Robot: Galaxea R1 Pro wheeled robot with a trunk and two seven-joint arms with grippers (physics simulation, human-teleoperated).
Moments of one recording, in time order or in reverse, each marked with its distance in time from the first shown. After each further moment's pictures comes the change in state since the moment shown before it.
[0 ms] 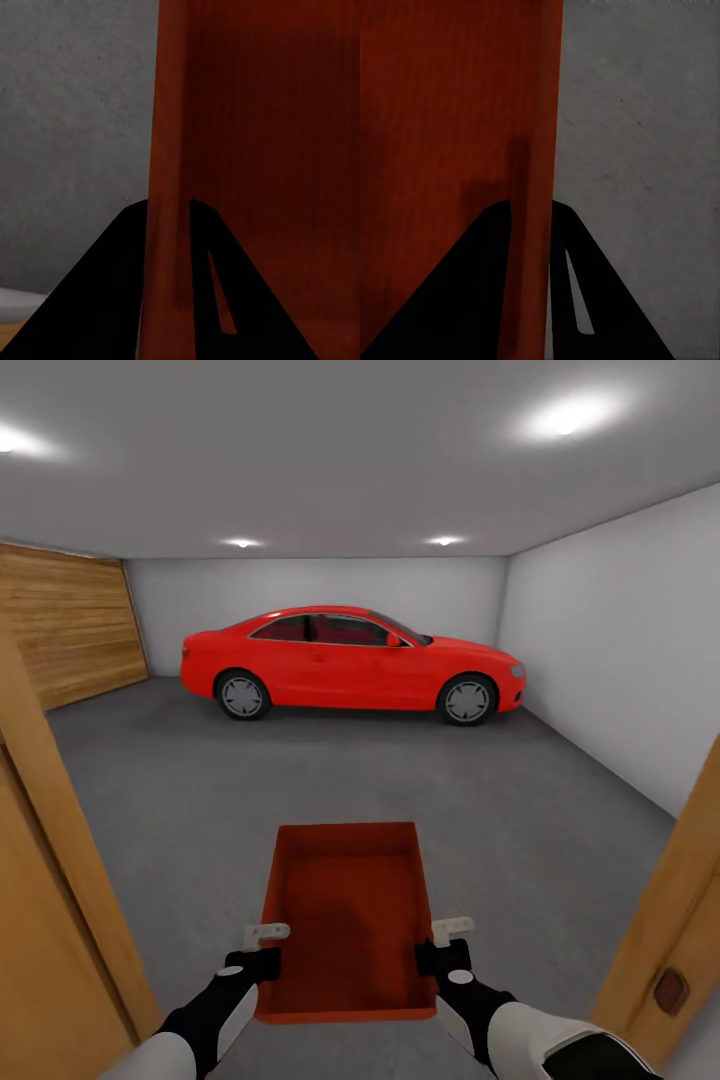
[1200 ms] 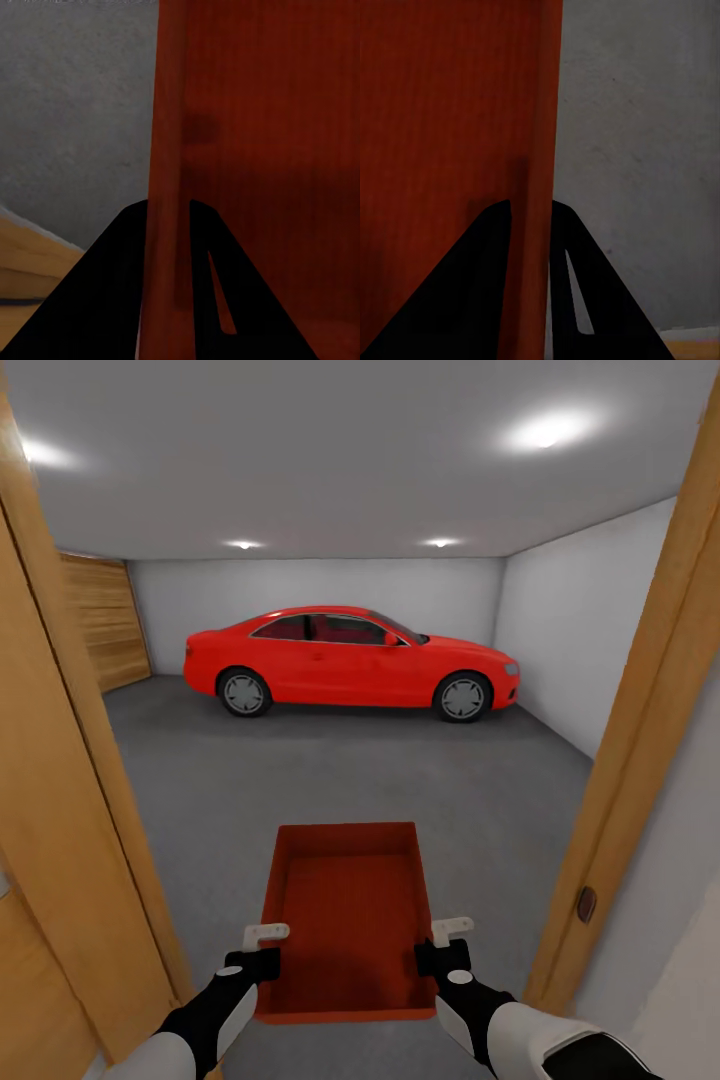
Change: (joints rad) left arm 0.000 0.001 0.003 0.001 -0.002 0.001 -0.003; right arm 0.000 0.001 0.001 0.000 0.001 0.001 -0.003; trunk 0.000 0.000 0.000
